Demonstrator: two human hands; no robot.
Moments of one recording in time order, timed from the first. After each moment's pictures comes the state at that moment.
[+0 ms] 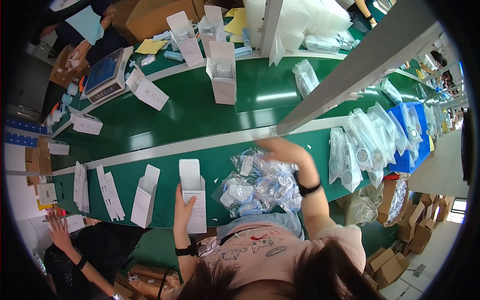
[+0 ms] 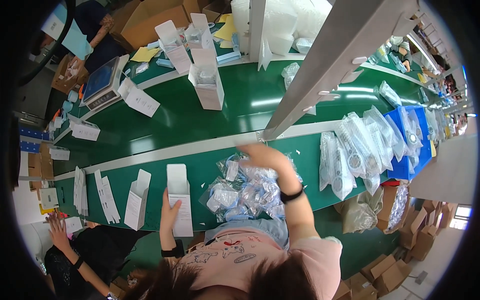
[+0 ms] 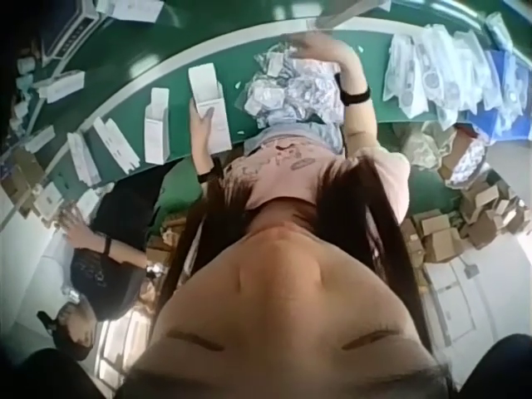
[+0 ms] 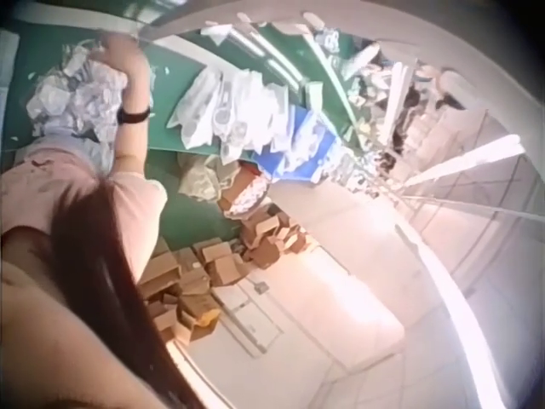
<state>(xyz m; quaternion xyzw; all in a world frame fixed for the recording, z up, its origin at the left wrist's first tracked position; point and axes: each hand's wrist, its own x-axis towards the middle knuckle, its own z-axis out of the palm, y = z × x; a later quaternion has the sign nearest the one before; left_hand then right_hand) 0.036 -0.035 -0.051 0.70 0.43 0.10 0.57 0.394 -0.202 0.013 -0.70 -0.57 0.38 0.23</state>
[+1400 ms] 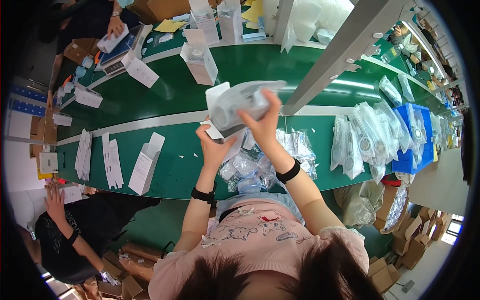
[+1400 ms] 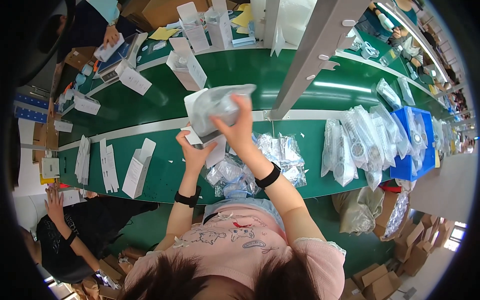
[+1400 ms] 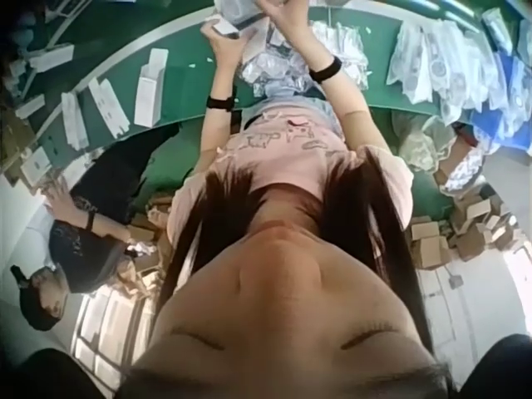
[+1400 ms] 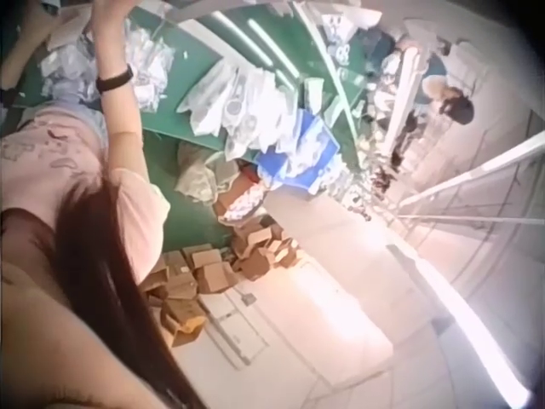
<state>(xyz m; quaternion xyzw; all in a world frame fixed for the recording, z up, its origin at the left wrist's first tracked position) 0.200 -0.097 -0.009 0.79 0.25 0.37 0.43 0.322 -0.171 0.046 -0.65 -0.33 -0.07 0.68</state>
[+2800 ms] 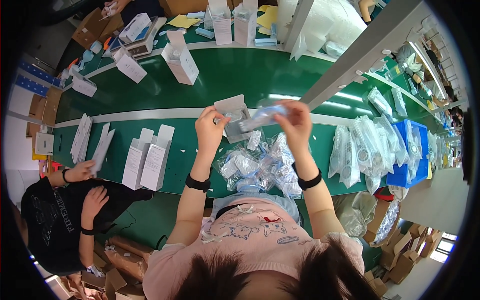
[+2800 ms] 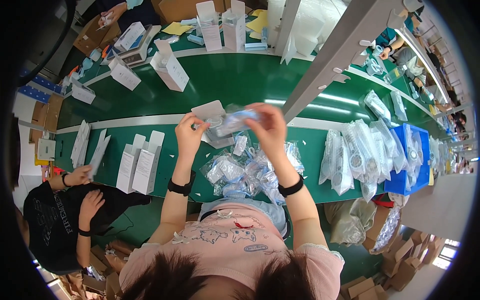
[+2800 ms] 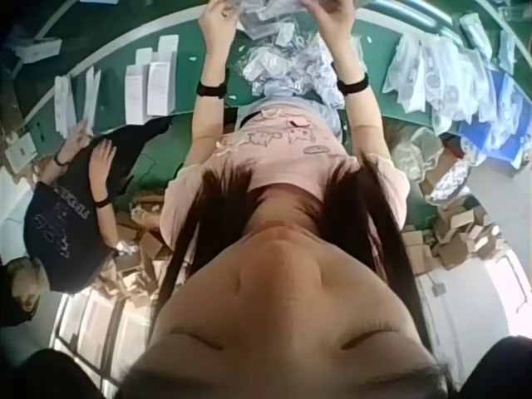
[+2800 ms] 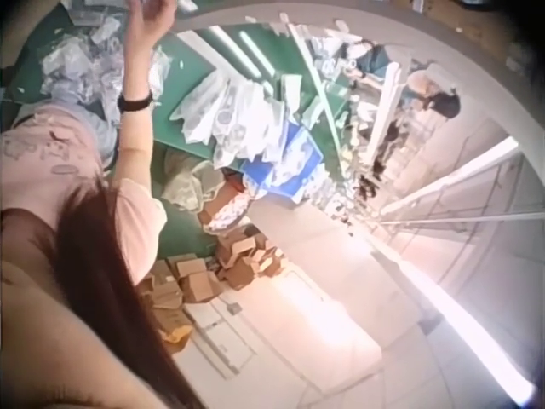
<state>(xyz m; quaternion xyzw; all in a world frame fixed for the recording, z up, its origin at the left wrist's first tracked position) 0.205 -0.067 0.038 0.79 0.35 0.31 0.39 0.345 -0.209 0.072 -0.52 -0.38 0.13 0.75</state>
